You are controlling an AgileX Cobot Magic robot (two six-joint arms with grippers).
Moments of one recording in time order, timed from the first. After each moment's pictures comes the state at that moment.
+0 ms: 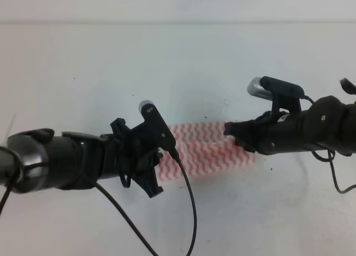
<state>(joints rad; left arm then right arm) -0.57 1.77 -0.87 -1.75 0.05 2.42 0.45 1.76 -1.00 0.69 0.22 -0.11</state>
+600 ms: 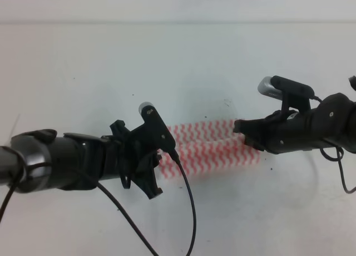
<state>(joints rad) -0.57 1.79 -0.88 -1.75 0.04 2.42 0.40 1.78 -1.01 0.69 0.23 -0.11</state>
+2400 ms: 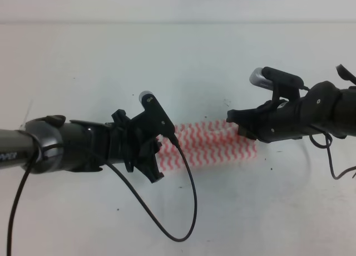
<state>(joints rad) -0.52 1.88 -0.99 -1.75 0.06 2.43 0.39 1.87 -1.13 0.67 0.27 -0.11</state>
